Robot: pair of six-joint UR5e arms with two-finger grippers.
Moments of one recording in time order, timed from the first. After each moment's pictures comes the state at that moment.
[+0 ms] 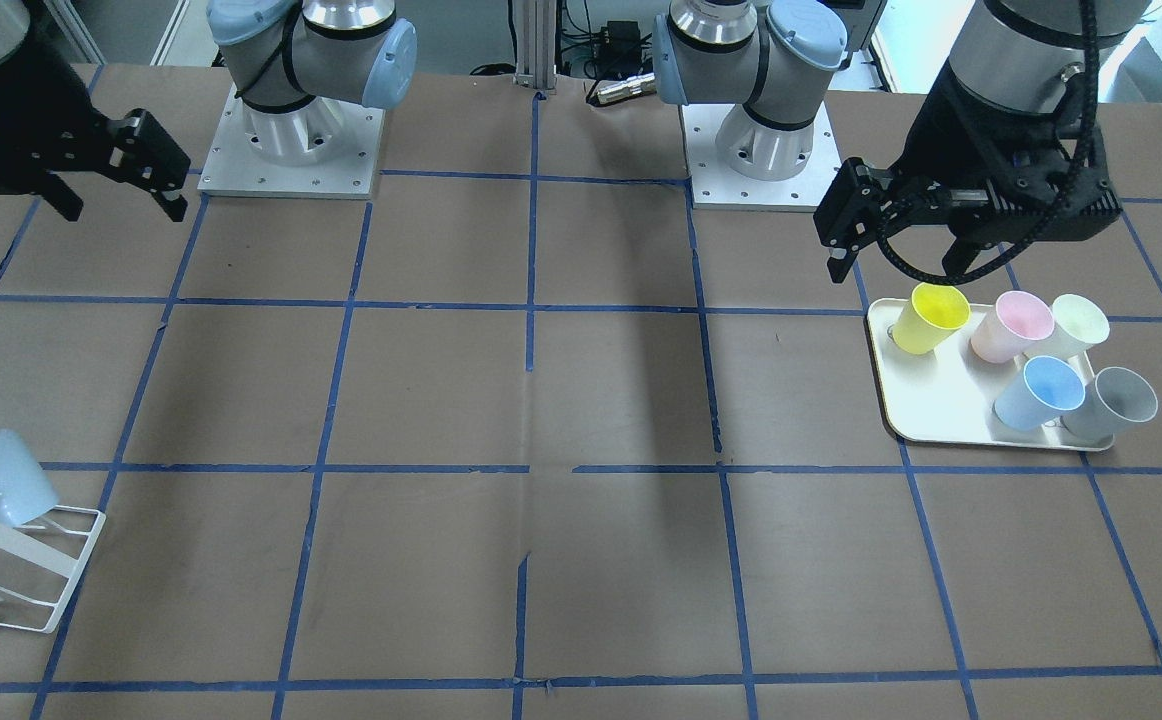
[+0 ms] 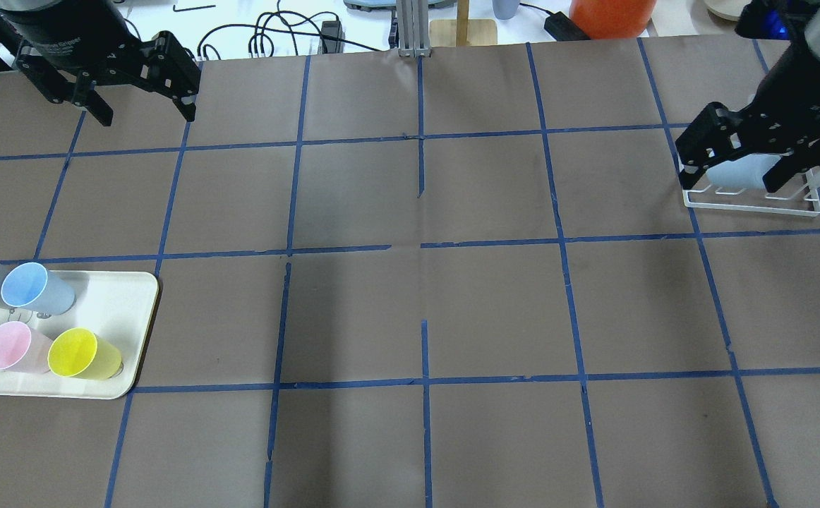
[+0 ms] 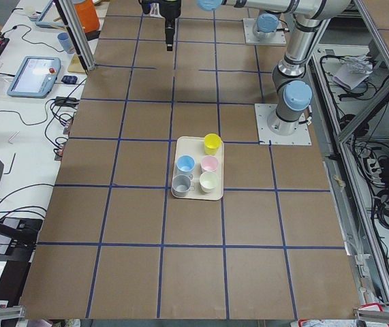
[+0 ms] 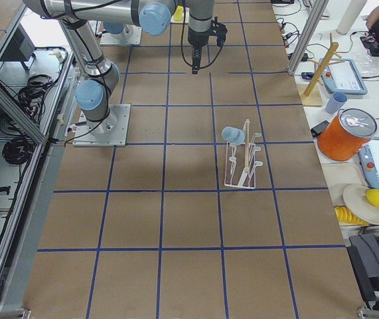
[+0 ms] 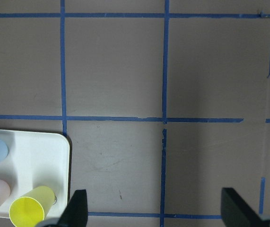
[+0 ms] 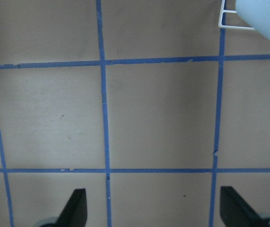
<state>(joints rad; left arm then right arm) -1.50 -1.64 -1.39 -1.63 1.59 0.04 1.28 -1.67 1.64 -1.48 -1.52 -0.30</state>
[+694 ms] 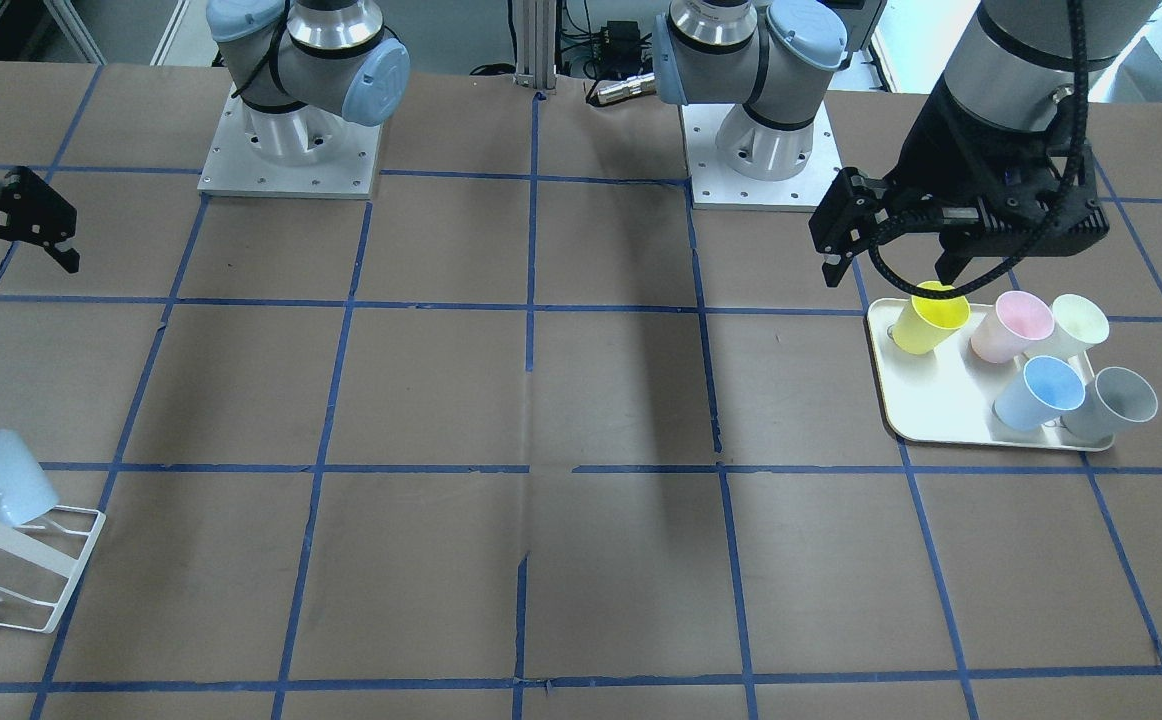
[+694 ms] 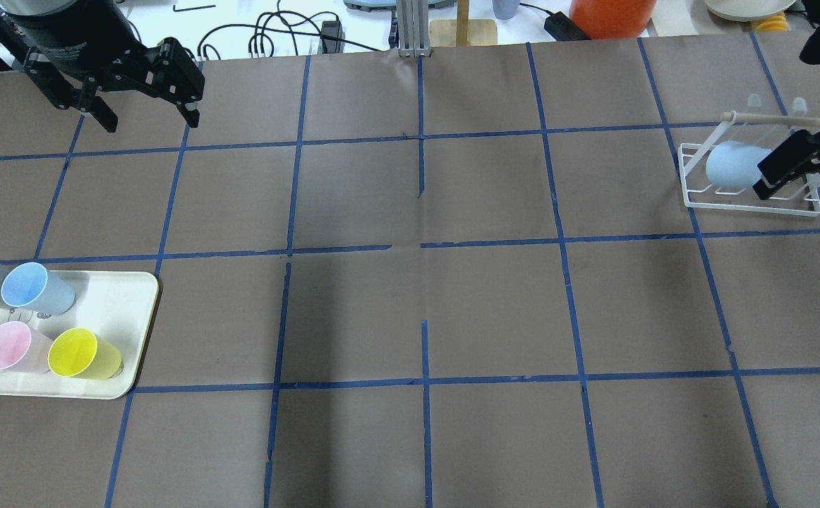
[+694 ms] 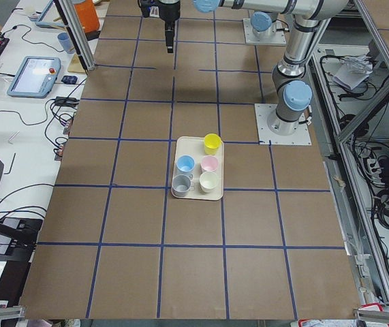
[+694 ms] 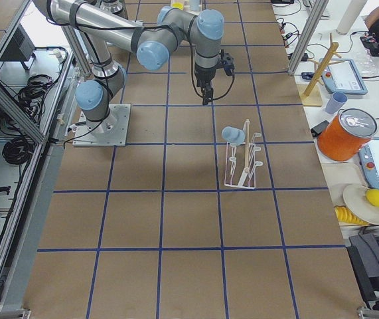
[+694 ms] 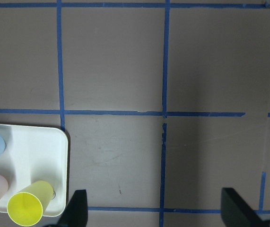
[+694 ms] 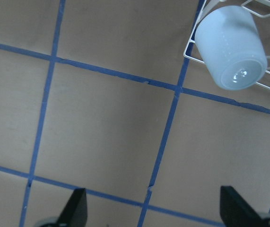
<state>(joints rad) -1.50 -1.65 -1.39 -1.65 1.59 0.04 1.09 -1.60 1.75 -1.72 -1.52 -0.75</state>
